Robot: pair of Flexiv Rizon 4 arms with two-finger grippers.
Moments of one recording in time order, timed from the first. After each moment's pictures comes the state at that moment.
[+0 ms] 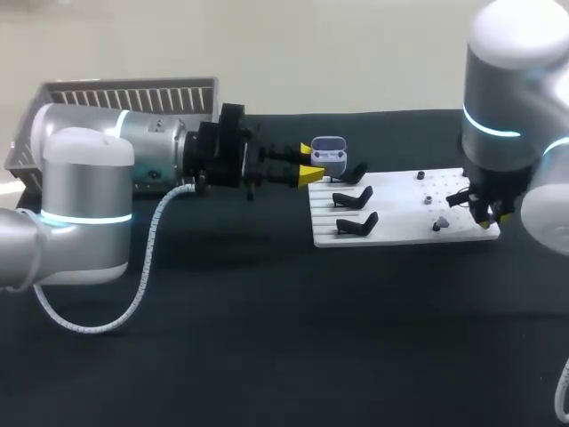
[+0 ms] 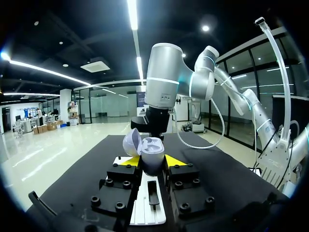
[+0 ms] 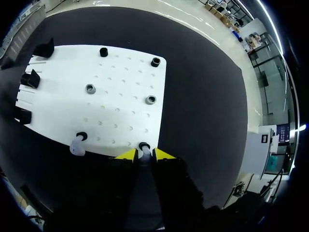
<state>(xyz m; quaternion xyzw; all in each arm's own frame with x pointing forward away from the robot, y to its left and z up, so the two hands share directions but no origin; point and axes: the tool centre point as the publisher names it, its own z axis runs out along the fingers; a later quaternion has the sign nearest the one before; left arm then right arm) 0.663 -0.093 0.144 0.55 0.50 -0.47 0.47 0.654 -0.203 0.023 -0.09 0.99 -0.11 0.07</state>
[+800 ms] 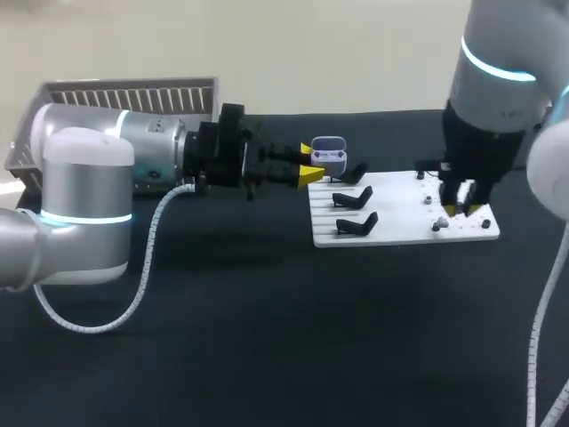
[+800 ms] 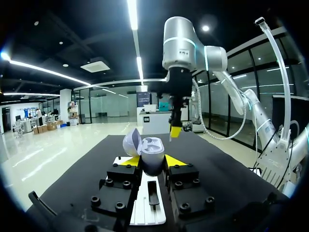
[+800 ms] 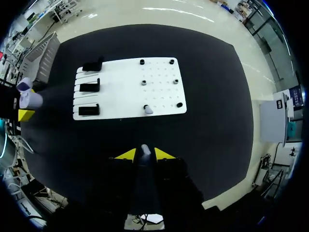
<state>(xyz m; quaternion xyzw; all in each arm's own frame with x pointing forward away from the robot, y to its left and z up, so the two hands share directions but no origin) 0.663 -0.093 0.144 0.55 0.50 -0.47 0.47 0.585 -0.104 0.130 0.02 1.00 -0.01 0.05</state>
